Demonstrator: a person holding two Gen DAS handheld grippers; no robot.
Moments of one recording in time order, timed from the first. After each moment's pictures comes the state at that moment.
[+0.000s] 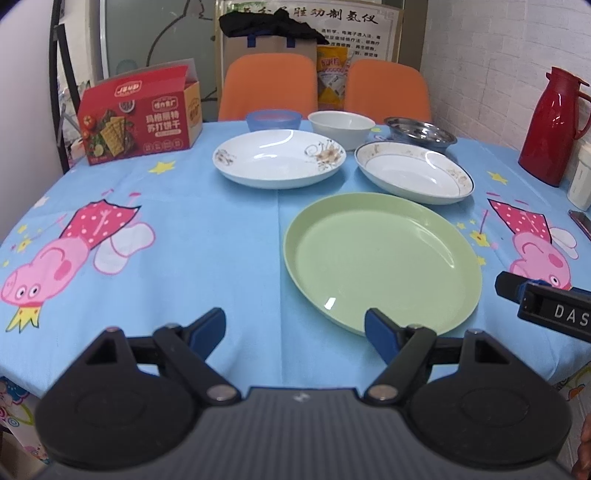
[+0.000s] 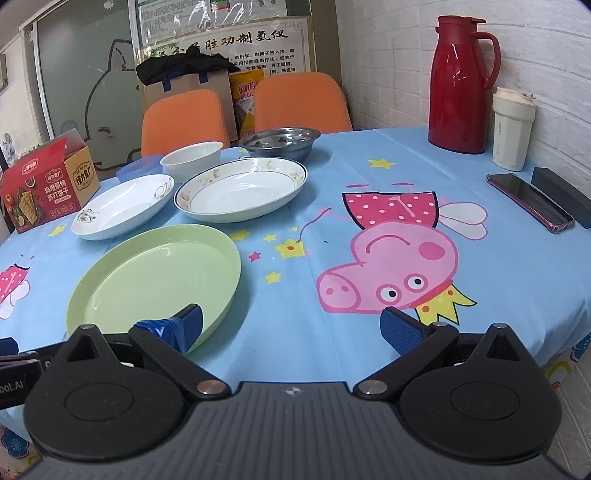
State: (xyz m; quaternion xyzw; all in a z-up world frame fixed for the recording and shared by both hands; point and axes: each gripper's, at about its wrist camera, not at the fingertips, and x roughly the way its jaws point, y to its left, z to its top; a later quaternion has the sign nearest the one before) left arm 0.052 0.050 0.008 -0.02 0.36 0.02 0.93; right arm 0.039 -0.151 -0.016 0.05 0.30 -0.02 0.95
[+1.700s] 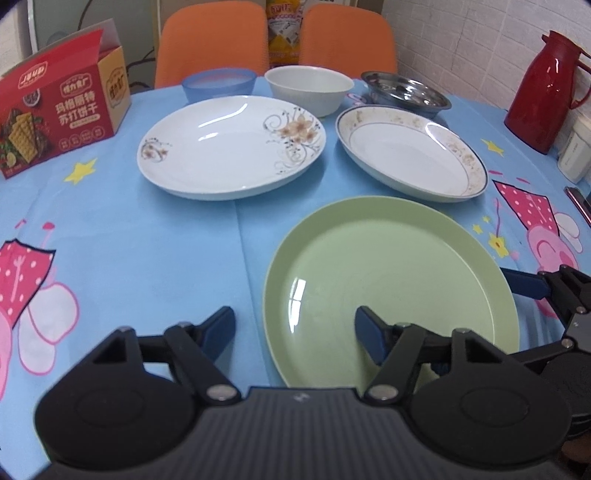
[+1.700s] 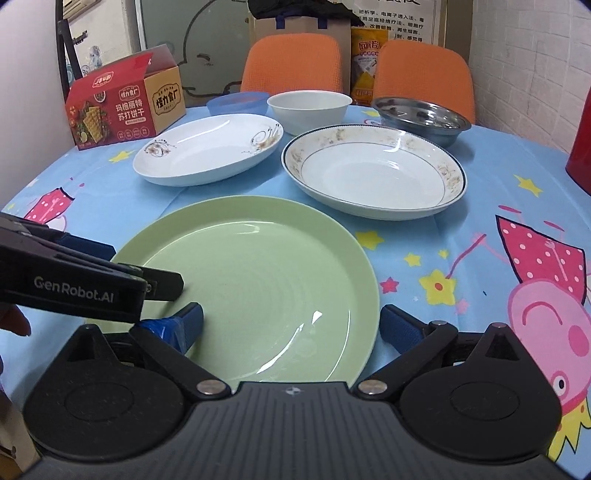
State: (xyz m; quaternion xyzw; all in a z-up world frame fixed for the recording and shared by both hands) left arm 0.165 0.064 -0.008 -0.01 0.44 -0.09 0.89; right arm 0.119 -0.095 -0.041 -0.04 0.36 0.15 0.92
